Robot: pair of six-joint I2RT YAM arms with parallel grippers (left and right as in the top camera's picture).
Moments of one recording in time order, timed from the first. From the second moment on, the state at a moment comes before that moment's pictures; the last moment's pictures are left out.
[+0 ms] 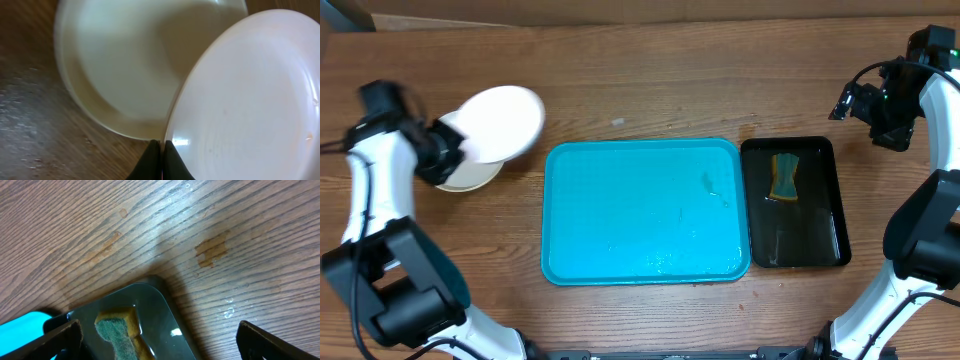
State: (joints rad) left arm 0.47 1.85 1.45 -0.86 0.22 -0.57; right arm -0.30 2.07 1.84 -1.21 -0.20 0.18
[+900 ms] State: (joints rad) left arm 0.60 1.85 1.43 -0.79 0.05 -0.57; right arm -0.30 2.07 1.84 -1.20 -0.20 0.18
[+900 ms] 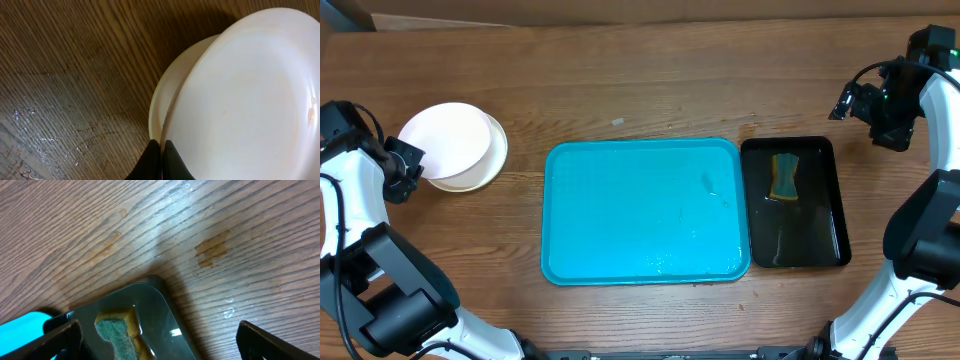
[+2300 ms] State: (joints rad) left arm 0.39 1.97 1.47 -0.87 0.76 -0.09; right arm -0.30 2.07 1.84 -1.20 -0.20 0.18
